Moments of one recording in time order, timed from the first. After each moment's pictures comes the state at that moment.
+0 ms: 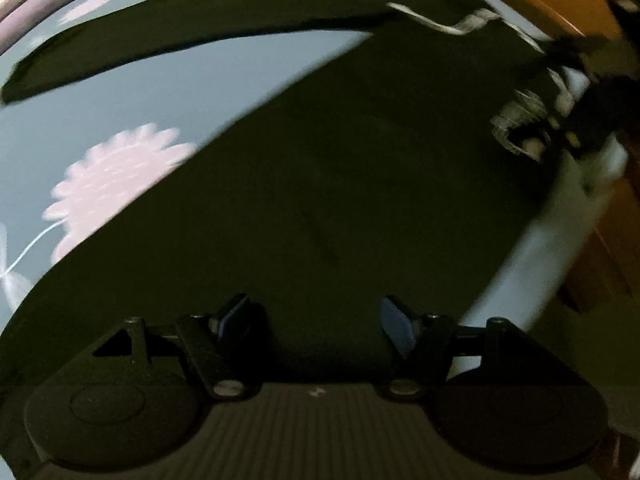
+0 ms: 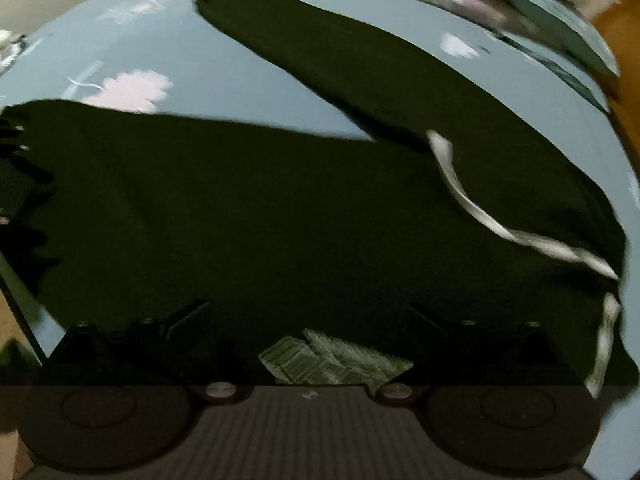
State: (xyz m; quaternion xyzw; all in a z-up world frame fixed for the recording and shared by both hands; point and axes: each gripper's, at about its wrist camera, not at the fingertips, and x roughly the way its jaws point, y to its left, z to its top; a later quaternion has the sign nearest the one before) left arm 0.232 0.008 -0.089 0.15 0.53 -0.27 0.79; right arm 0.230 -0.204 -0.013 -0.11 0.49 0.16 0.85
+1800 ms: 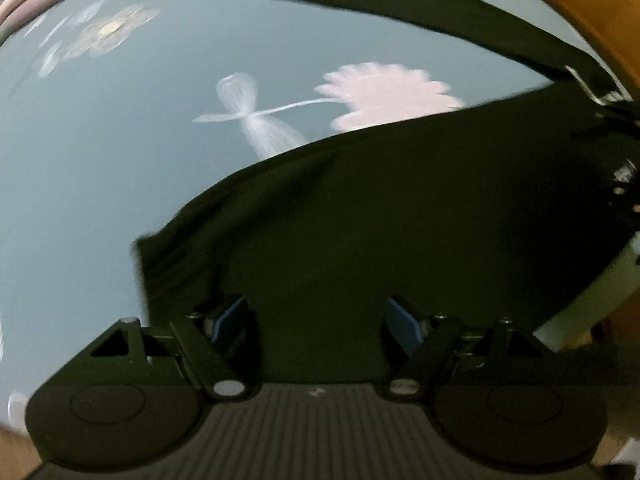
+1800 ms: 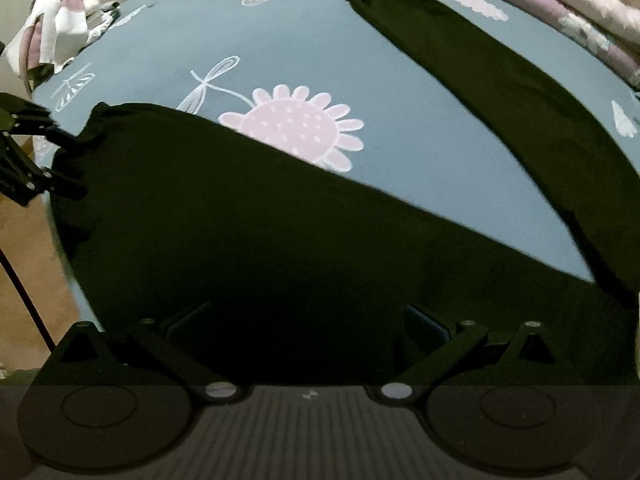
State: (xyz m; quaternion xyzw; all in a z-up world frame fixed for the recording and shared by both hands) left arm 0.217 0.192 -0.073 0.09 0.55 -0.17 0.81; right arm 0.256 -0.059 -0.013 -0.13 0.51 0.29 0.80
